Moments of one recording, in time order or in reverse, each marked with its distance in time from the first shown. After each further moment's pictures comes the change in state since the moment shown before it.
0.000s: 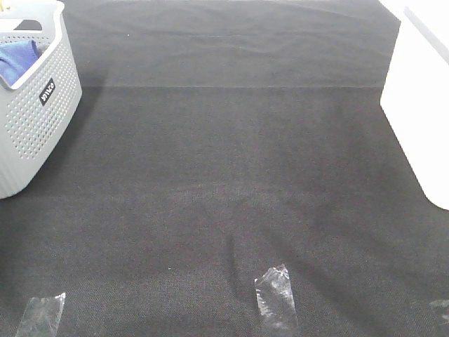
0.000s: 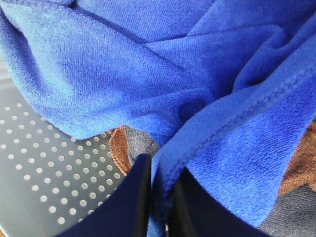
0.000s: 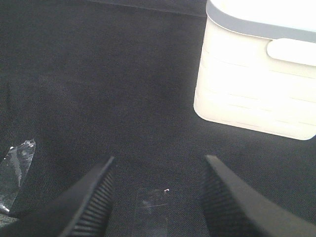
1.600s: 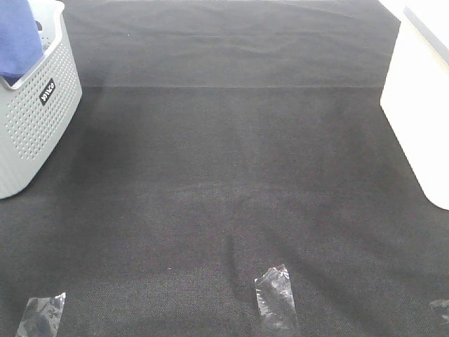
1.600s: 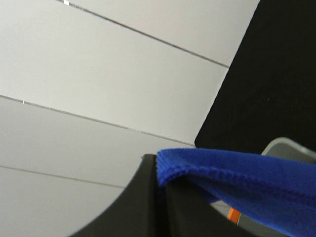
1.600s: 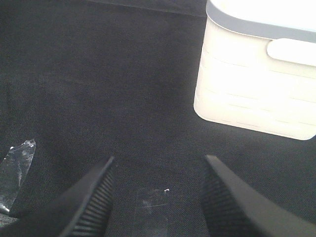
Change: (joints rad) left arm -0.502 -0.755 -0.001 0.053 -0.110 -0.155; right arm 0.000 0.000 0.000 0.000 0.000 0.000
